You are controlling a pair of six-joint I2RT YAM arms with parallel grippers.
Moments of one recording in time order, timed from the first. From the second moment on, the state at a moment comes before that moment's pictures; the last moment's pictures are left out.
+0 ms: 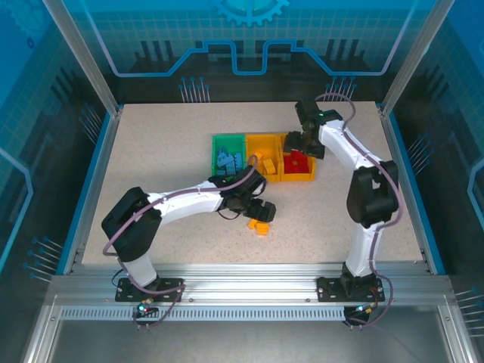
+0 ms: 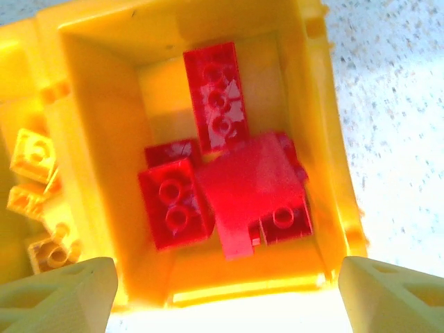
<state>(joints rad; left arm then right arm) -0.83 1.75 1.17 -0.53 0.13 -0.49 0.27 1.91 1.69 -0.99 0.04 0.48</state>
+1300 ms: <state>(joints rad) -0.81 1.97 1.40 -0.68 0.09 -0.32 0.16 1.36 1.20 -0.91 -0.02 0.52</state>
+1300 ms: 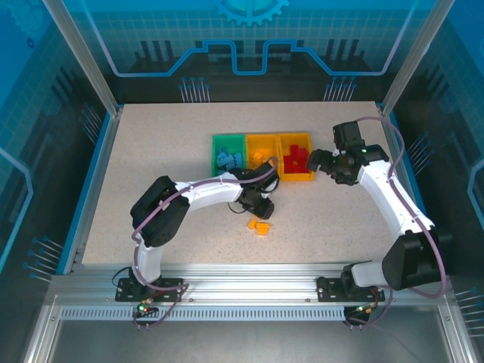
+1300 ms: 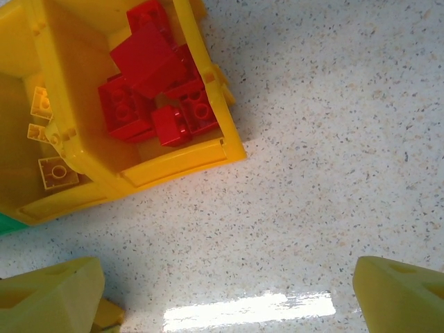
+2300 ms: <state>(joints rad) -0.54 2.21 1.97 -0.74 0.14 -0.44 0.26 1.14 0.81 -0.79 -0.09 0.62</state>
